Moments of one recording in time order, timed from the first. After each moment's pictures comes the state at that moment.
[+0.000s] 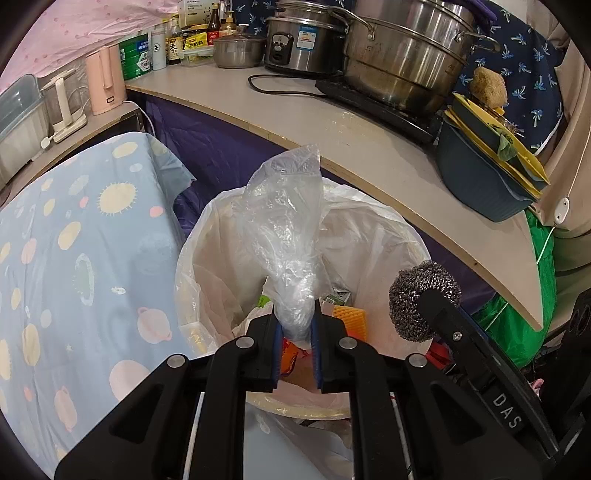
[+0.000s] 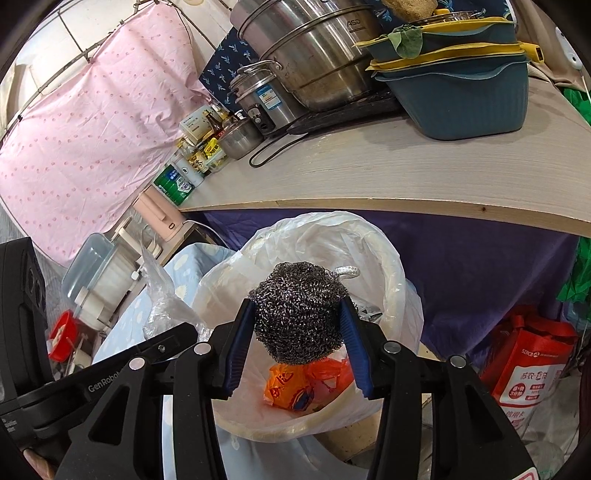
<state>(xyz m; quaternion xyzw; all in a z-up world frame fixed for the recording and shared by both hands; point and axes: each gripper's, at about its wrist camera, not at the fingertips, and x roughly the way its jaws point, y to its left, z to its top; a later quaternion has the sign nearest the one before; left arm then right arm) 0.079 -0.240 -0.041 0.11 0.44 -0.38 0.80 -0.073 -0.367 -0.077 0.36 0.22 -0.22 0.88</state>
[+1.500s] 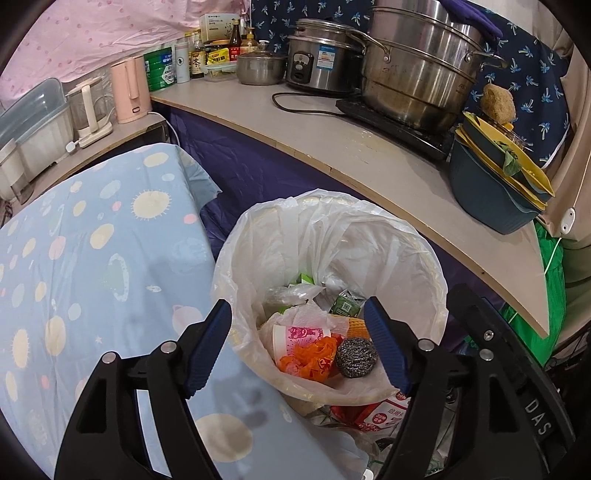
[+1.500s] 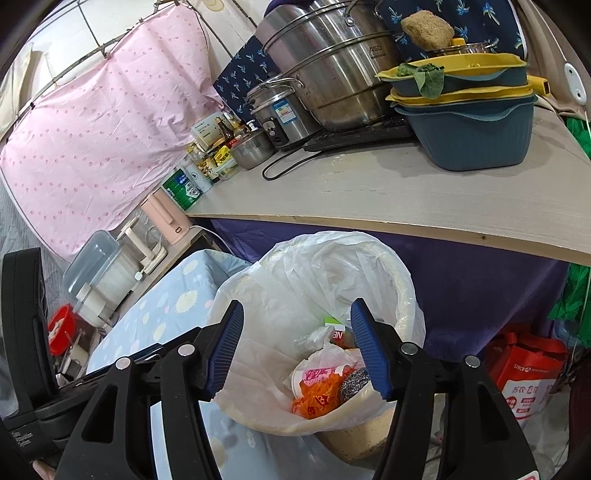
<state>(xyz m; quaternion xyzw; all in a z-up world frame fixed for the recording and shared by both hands) 0.072 -0.212 -0.022 0.10 0.42 -0.35 0.83 -0.077 -0.343 -0.045 0.32 0.21 -0.23 0.90</state>
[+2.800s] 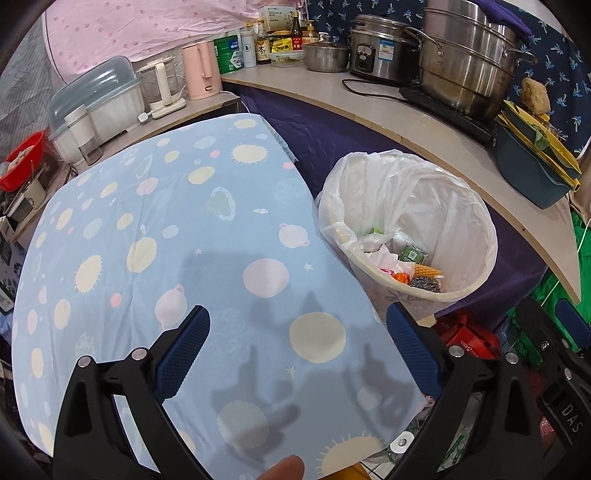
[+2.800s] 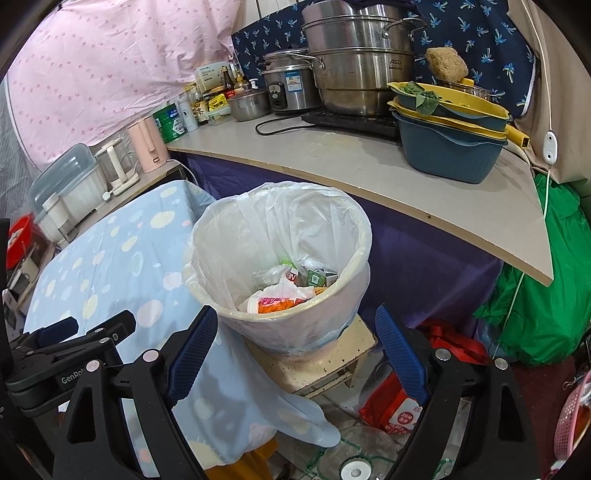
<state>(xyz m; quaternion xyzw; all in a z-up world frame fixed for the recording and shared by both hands) 0.032 -0.112 -0.027 0.13 0.43 -0.24 0.86 -0.116 -0.261 -0.027 0.19 0.33 -0.28 0.88</state>
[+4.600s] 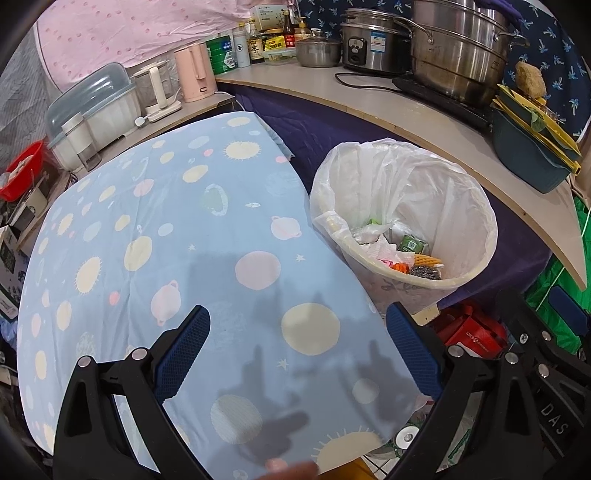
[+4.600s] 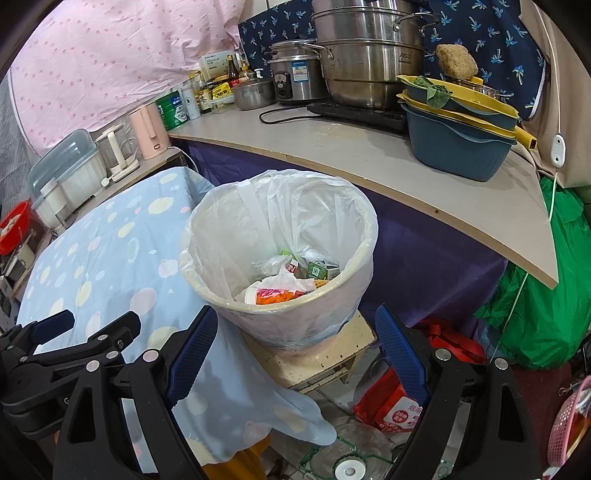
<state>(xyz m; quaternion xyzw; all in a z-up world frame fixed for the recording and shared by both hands) 0.021 -0.122 -0.035 0.15 0.43 -0.24 0.86 -0.105 -0.258 -0.040 0.18 0.35 -0.27 0.88</state>
